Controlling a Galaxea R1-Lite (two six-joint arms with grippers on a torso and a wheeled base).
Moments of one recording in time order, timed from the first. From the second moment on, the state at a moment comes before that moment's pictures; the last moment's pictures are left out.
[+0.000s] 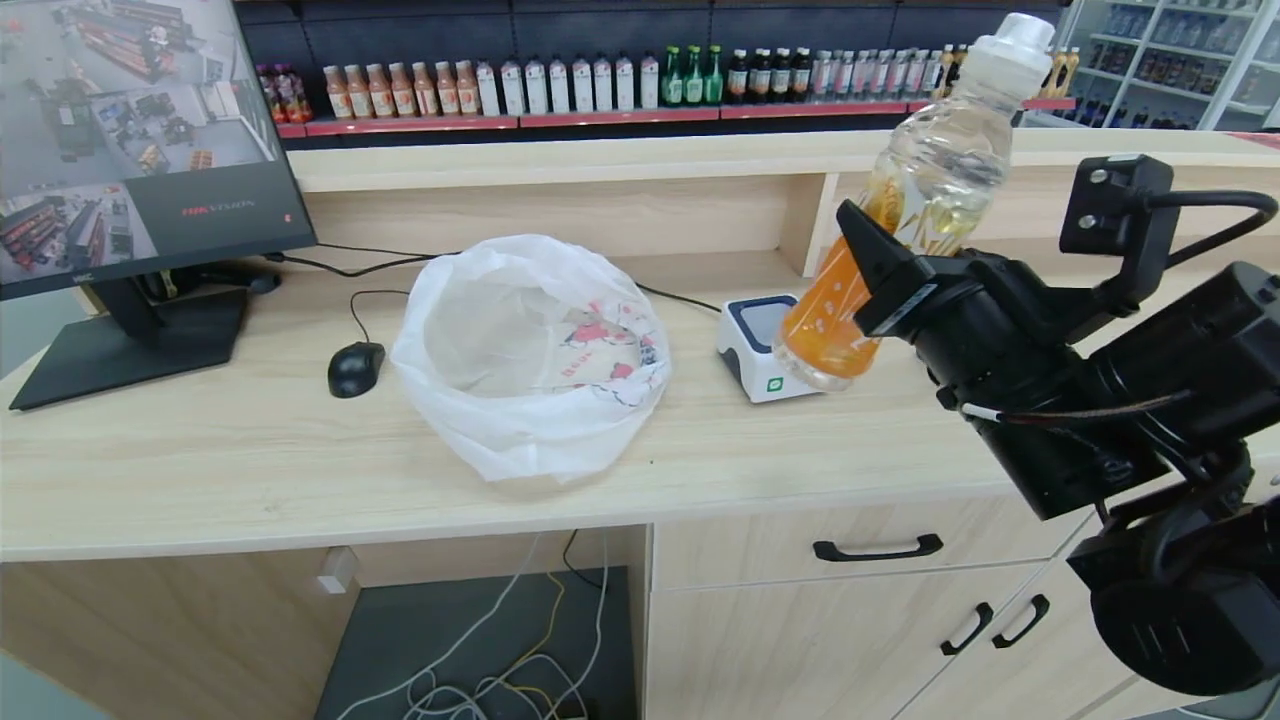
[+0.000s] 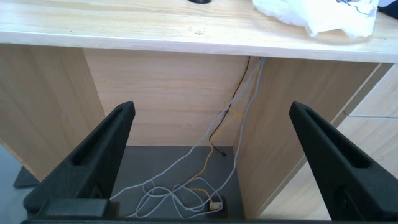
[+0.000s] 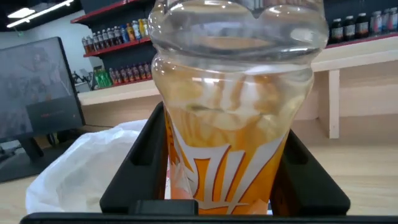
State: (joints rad) left arm 0.00 0.00 0.00 0.00 0.01 -0.01; right arm 0.57 1.76 -0.73 -1.57 -0.21 0.08
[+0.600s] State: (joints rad) left arm 0.00 0.00 0.00 0.00 0.01 -0.01; right arm 0.56 1.88 -0.90 -1.56 -0.23 0.42
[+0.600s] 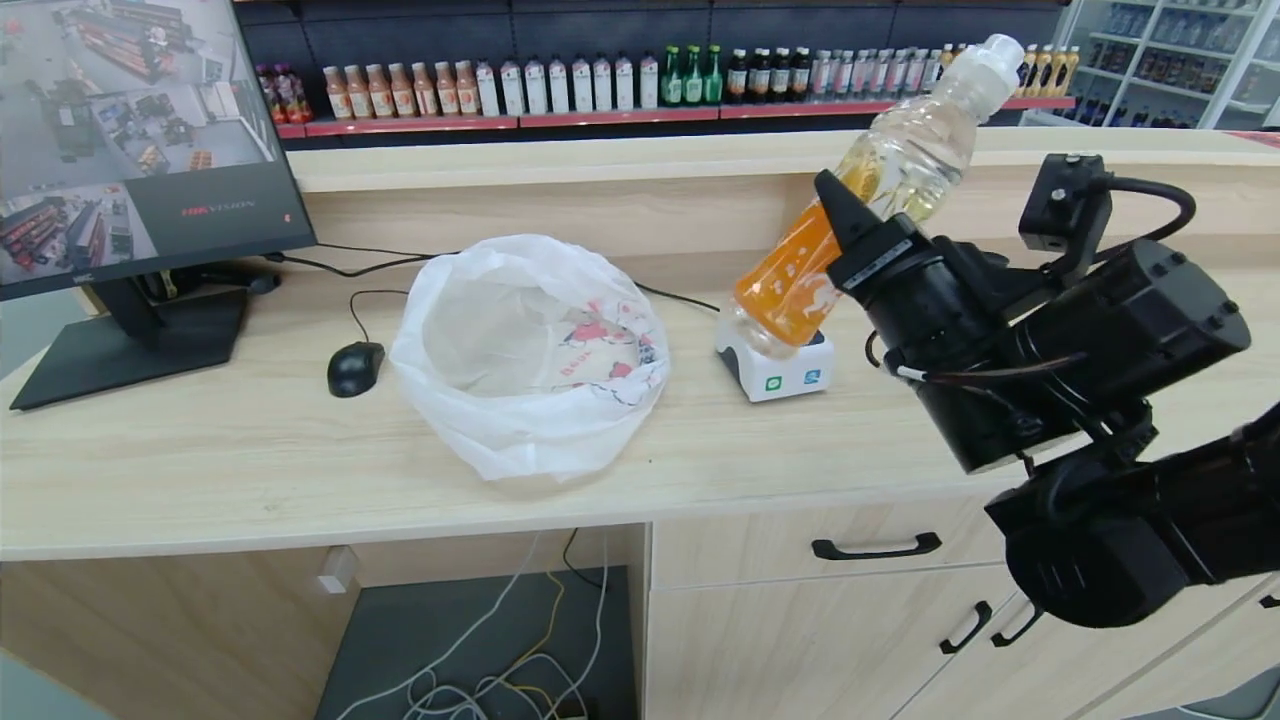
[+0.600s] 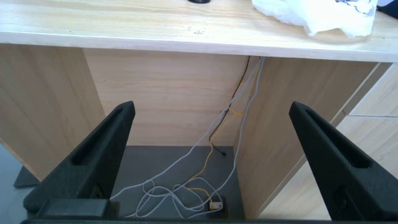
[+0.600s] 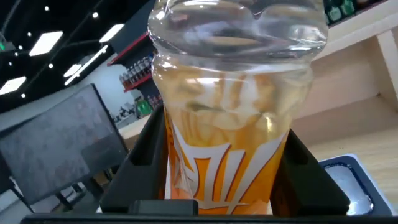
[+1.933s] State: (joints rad) left arm 0.00 0.00 0.00 0.00 0.01 -0.01; right arm 0.39 2.10 -1.28 -1.18 -0.35 1.02
